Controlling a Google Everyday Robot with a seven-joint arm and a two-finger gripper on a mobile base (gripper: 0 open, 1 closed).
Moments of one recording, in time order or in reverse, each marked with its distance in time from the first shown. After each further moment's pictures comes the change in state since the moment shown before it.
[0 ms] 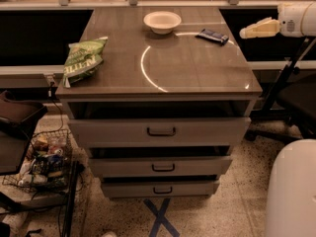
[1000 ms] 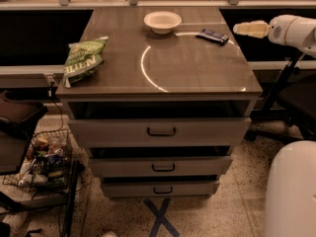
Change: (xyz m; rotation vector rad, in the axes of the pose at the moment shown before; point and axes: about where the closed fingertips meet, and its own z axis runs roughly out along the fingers) arm 0.028 -0.032 0.040 0.118 -0.108 0.284
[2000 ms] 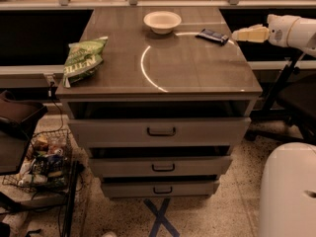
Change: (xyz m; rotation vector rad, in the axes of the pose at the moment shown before) arm 0.003 0.027 -0.006 -0.138 -0.004 -0.132
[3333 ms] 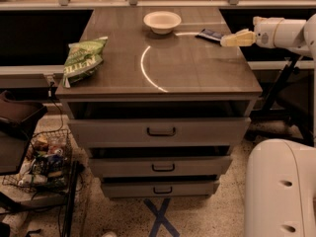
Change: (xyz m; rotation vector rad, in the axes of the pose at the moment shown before) arm 0.014 0.023 0.033 -0.070 0.059 -0.081
